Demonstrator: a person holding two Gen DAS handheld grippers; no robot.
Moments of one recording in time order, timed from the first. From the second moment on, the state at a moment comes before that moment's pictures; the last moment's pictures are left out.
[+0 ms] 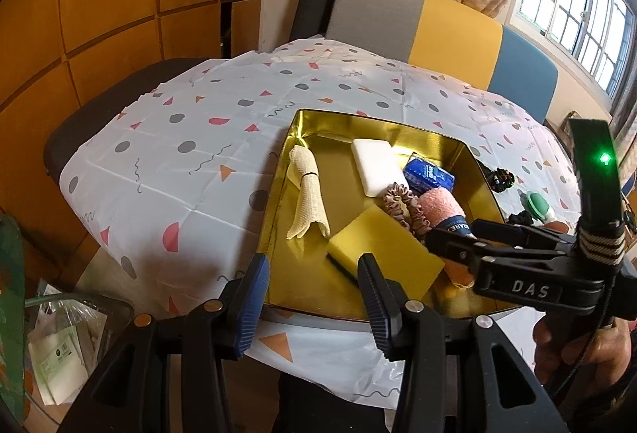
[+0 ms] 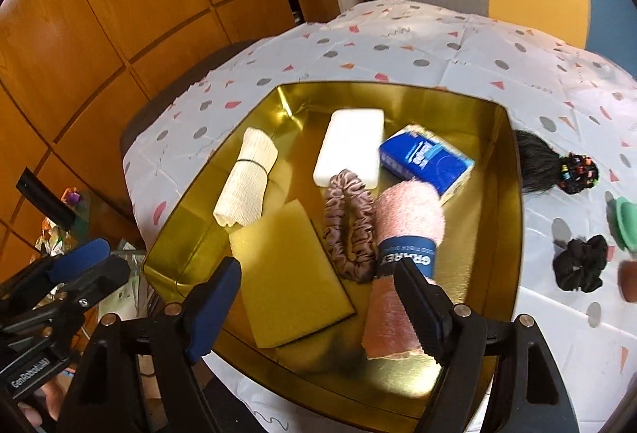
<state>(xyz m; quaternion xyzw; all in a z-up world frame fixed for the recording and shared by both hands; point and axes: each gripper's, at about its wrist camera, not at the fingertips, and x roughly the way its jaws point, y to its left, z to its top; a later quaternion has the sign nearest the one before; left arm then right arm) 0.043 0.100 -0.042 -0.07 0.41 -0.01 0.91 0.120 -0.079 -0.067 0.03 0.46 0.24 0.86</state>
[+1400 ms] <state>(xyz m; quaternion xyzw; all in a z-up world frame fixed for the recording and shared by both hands) 0.136 -0.119 0.001 0.12 0.40 -0.23 0.88 0.070 -0.433 -0.089 0.18 0.41 -0.06 0.89</state>
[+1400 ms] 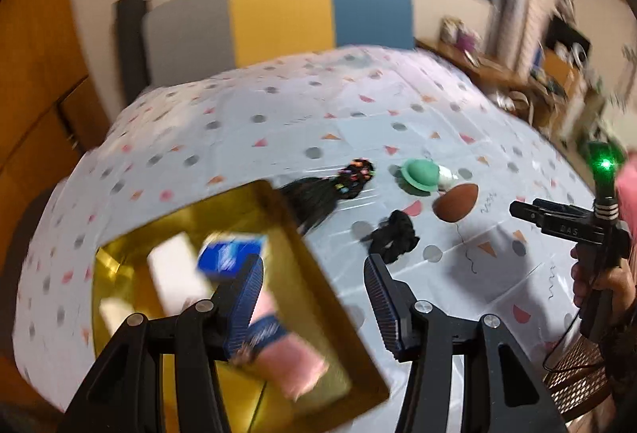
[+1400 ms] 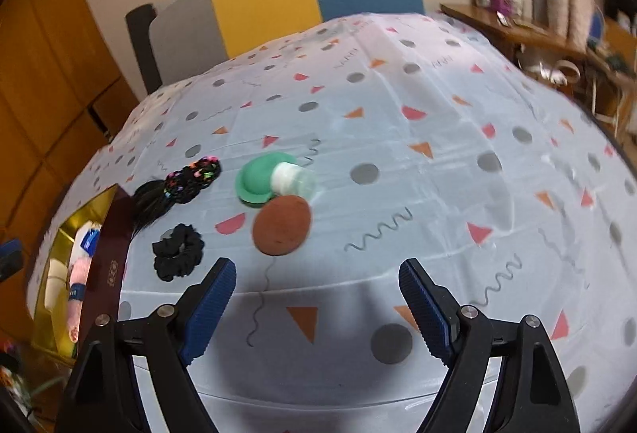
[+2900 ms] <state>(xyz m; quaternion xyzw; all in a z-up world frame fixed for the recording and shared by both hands) 0.232 -0.195 0.004 0.06 0.43 -0.31 0.85 0.077 -0.430 -0.088 0.20 0.41 -0.04 0.89</state>
